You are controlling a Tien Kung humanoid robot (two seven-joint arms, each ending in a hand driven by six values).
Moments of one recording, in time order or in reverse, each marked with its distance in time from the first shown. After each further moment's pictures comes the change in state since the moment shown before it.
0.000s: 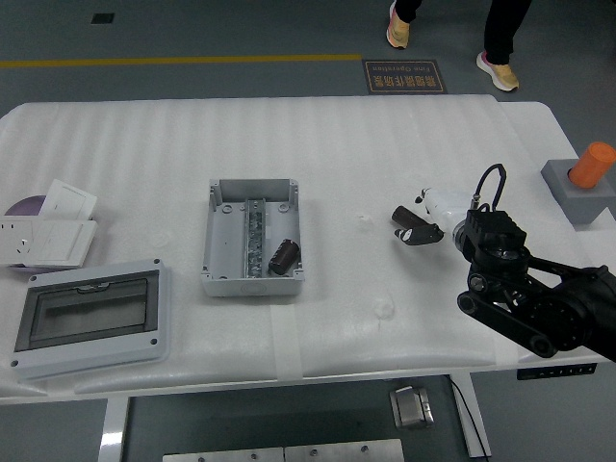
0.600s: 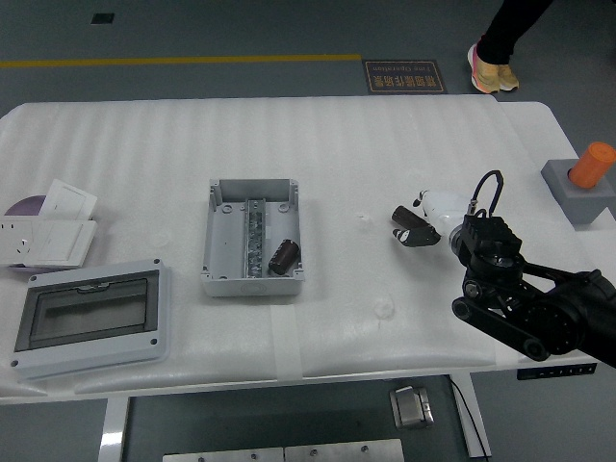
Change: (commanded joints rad) left arm 0.001 0.002 -0.001 0.000 0.001 0.003 -0.006; right arm 0.000 0.015 -0.038 -0.031 0.009 -0.072 0.000
